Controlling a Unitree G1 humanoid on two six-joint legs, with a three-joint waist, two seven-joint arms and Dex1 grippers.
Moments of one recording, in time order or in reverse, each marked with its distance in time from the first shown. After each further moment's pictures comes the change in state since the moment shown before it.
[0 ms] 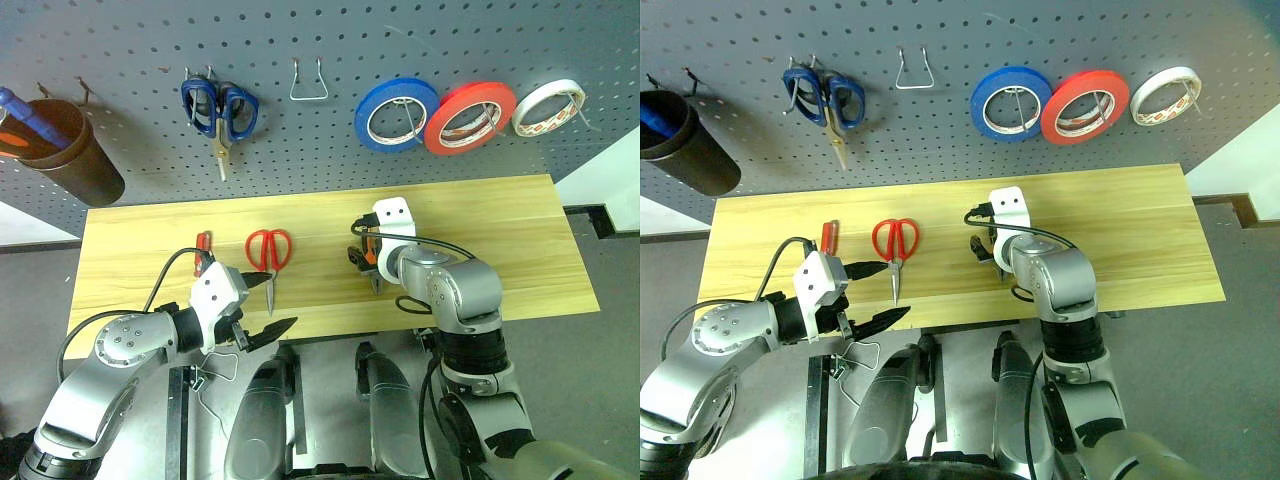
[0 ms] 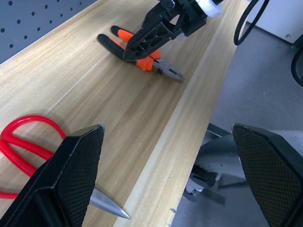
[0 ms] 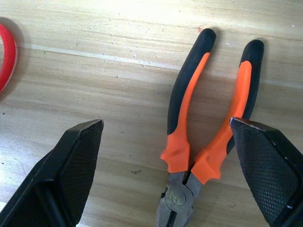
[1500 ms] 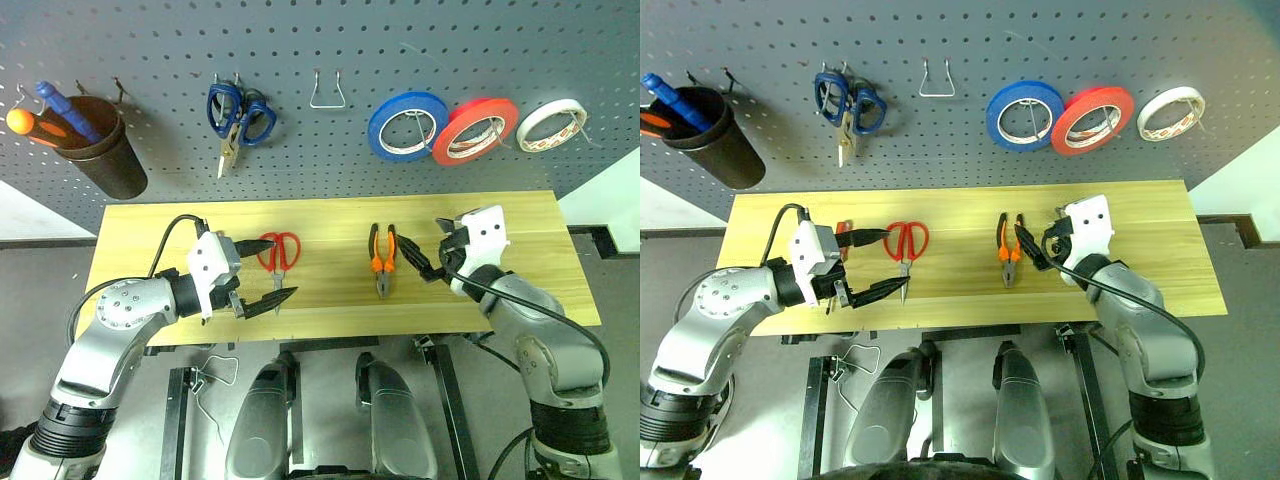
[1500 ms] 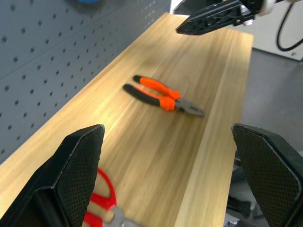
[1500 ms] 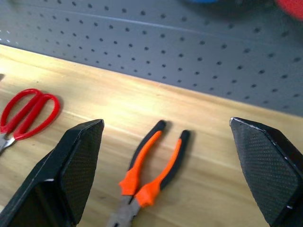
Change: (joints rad) left arm -0.177 -0.013 -0.007 0.195 0.004 -0.164 -0.107; right arm 0.417 -0.315 -0.114 -0.267 0.177 -0.609 0.231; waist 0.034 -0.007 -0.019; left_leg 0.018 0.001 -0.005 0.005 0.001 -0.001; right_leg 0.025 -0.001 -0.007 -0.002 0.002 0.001
